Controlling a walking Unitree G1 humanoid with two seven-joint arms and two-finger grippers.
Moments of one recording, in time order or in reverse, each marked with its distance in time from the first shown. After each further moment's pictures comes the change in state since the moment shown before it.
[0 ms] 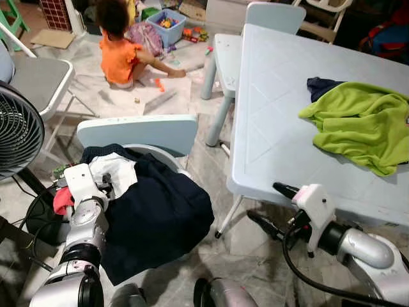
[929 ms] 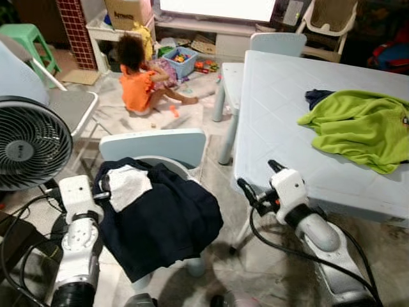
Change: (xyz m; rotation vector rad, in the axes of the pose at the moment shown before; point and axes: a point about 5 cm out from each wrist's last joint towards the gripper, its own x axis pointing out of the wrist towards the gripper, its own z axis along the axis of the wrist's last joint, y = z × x) left arm -0.034 0.014 0.002 0.106 -0.175 -0.028; right arm 0.053 -0.013 -0.019 -0.051 -0.118 -0.326
